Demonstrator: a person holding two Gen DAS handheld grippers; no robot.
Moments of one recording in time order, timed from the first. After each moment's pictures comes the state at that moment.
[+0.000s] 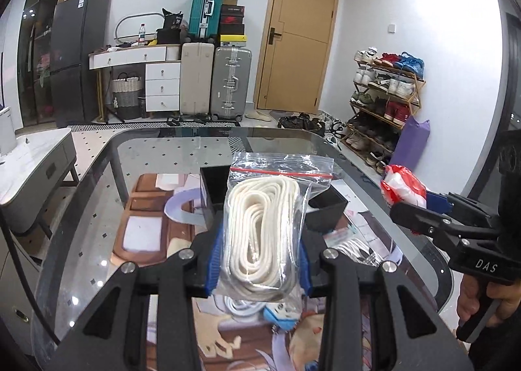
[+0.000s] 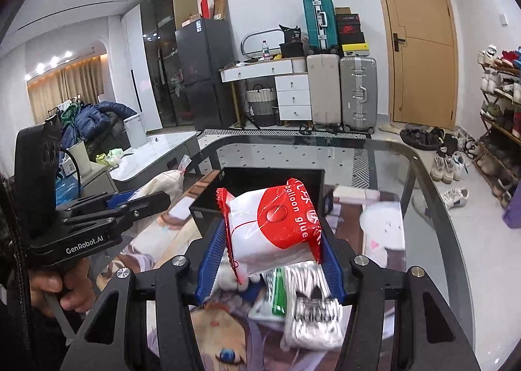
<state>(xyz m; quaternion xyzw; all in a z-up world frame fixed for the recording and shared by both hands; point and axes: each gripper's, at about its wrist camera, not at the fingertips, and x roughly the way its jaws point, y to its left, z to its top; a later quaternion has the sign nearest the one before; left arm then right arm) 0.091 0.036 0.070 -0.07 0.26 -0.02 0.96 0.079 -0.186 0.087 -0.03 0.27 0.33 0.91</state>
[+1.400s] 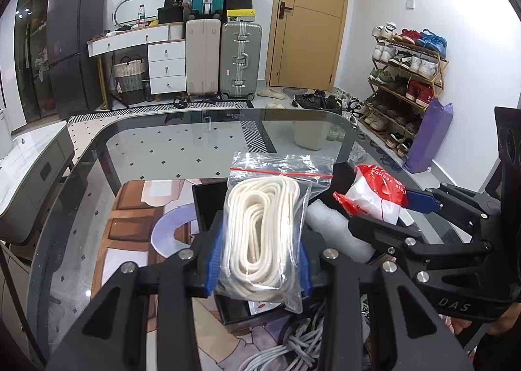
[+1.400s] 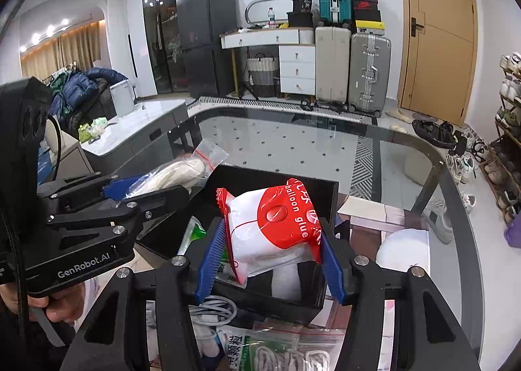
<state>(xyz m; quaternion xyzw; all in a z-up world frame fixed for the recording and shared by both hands) 0.192 0.032 0.037 -0.06 0.32 0.01 0.95 0.212 -0.109 0.041 -0.09 0.33 0.32 0.88</state>
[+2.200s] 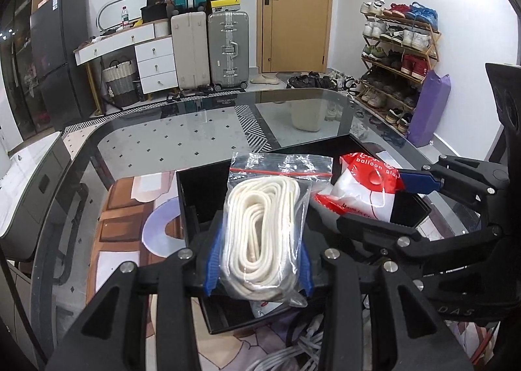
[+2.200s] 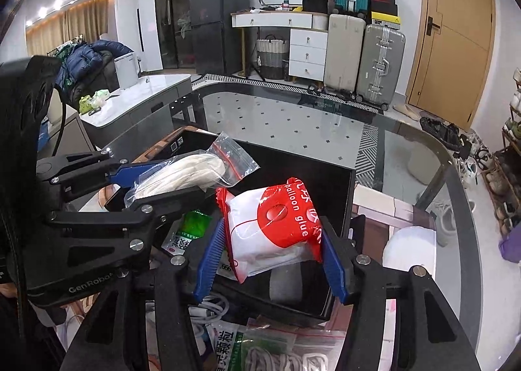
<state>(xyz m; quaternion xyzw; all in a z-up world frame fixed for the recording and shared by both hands) 0.204 0.018 0.023 -0.01 0.35 -0.01 0.94 0.217 -0.095 0.022 -0.14 0.35 0.33 0.87</state>
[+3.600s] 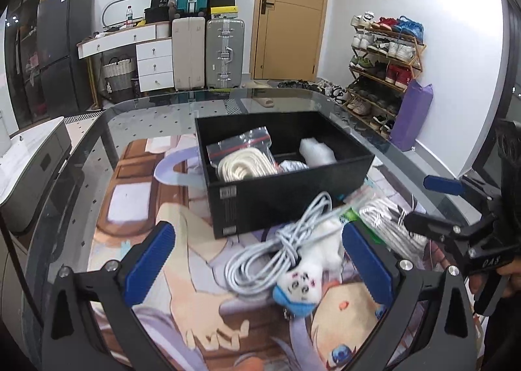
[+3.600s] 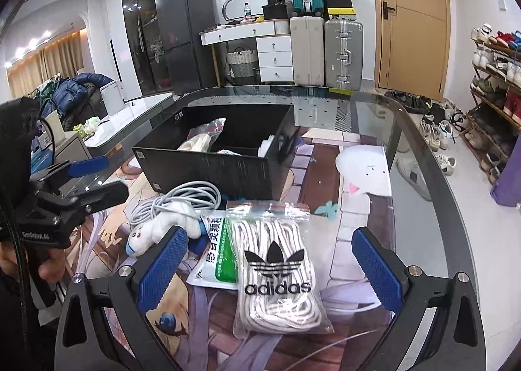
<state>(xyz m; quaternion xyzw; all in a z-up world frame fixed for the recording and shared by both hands) 0.098 0.015 0.019 -0.04 0.33 -0.03 0.94 0.125 -0.209 0.010 -0.06 0.35 0.28 0.89</state>
